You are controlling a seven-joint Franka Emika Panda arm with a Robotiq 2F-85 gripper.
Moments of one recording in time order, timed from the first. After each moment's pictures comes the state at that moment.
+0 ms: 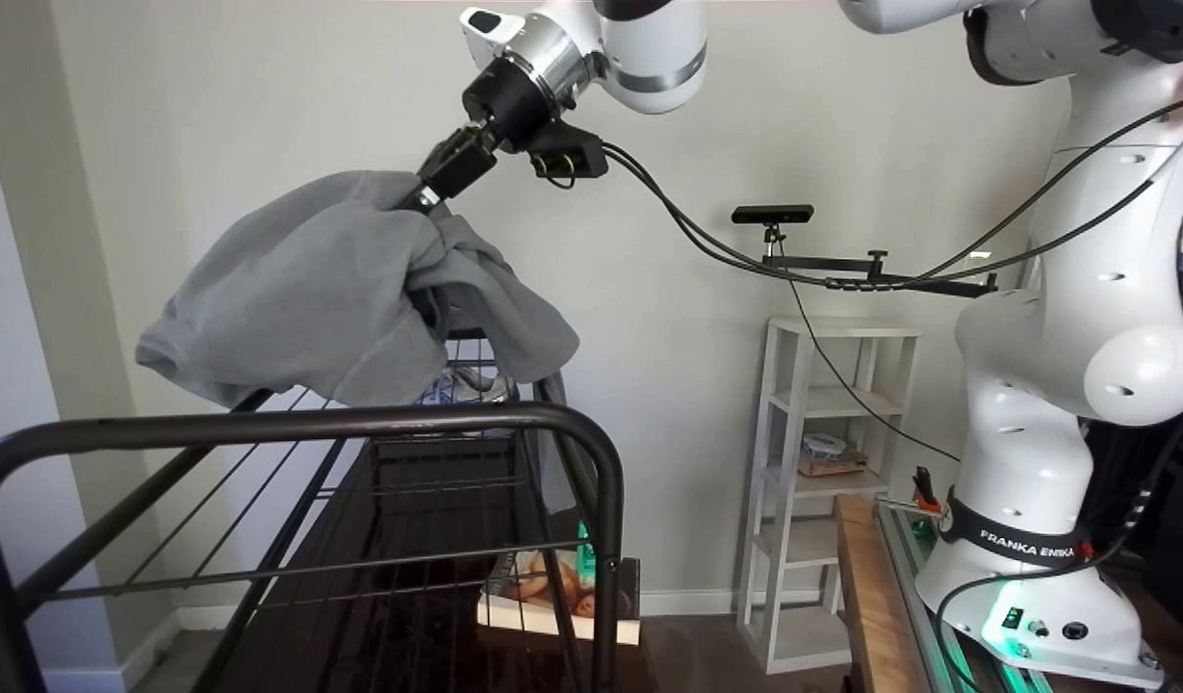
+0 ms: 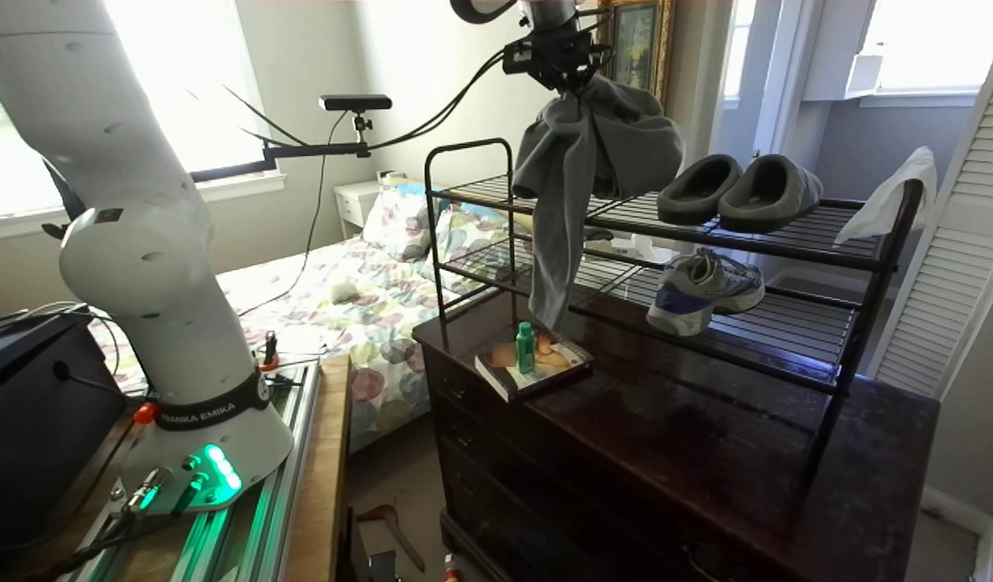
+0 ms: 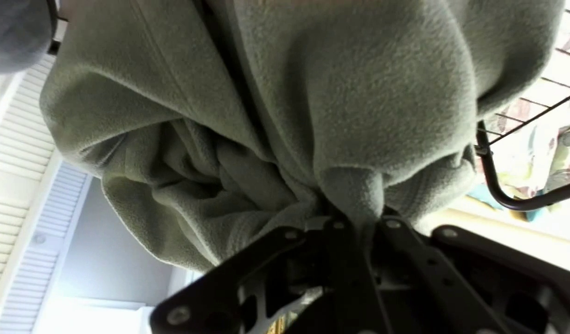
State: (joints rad) arm 0.21 -0.07 0.11 -1.97 0.59 2.50 -0.97
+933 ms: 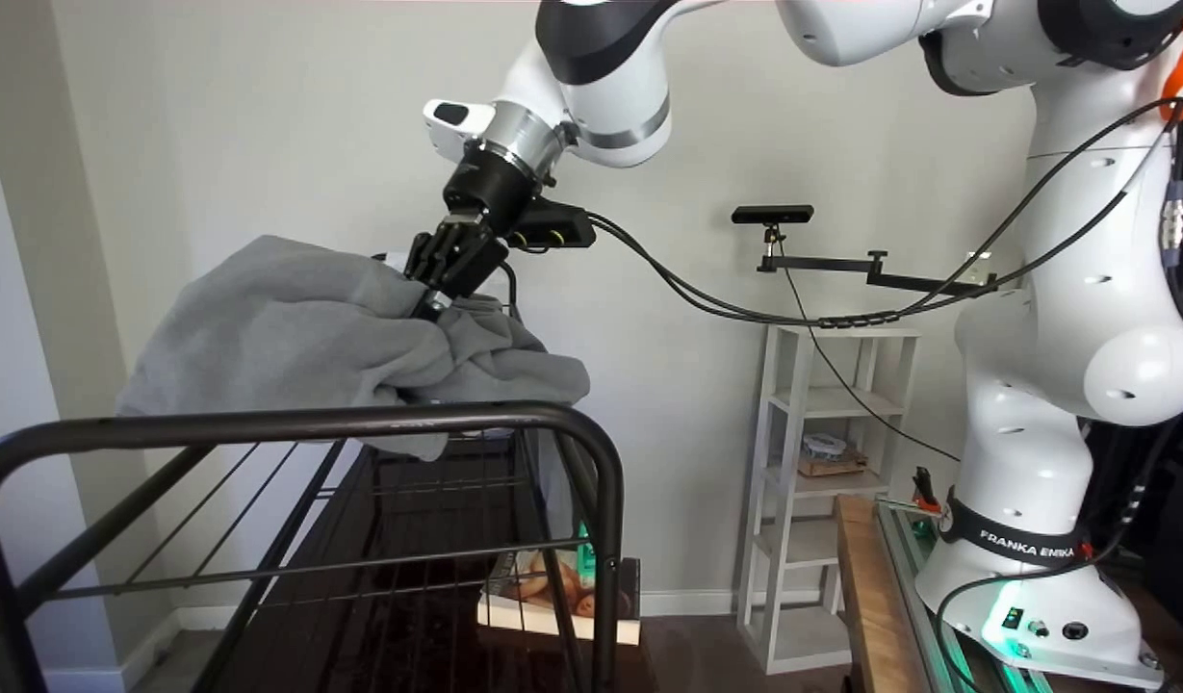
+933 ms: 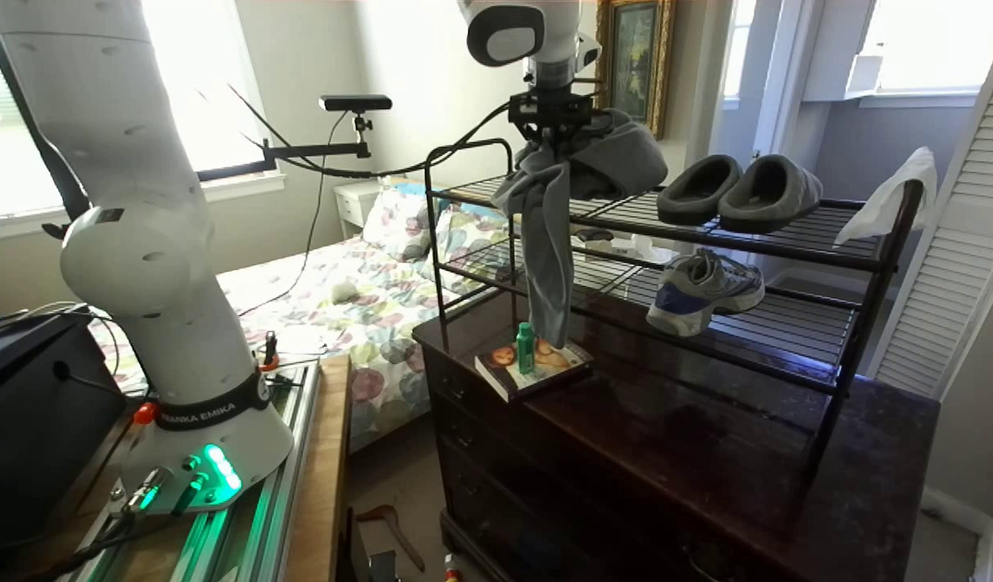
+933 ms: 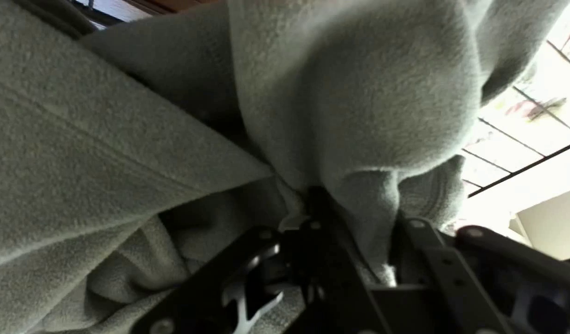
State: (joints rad) arm 0.21 0.05 0.13 -1.96 0.66 2.34 -1.17
